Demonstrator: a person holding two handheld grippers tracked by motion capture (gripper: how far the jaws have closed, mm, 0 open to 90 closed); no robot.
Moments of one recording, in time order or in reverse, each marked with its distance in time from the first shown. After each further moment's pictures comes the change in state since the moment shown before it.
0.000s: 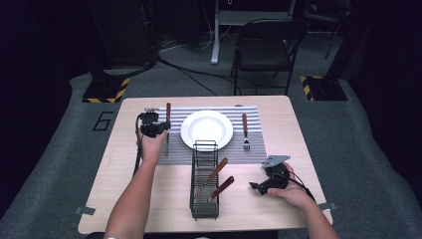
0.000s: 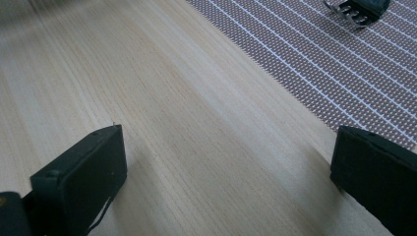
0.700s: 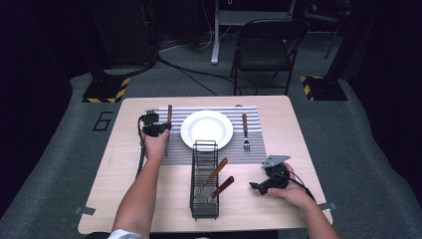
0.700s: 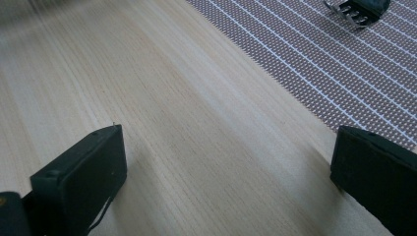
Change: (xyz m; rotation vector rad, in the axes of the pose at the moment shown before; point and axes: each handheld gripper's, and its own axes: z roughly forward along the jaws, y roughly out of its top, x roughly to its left) left arm 0.014 -0.006 0.028 -0.006 0.003 -0.103; right arm 0.000 0.000 0.000 0.000 0.000 -0.001
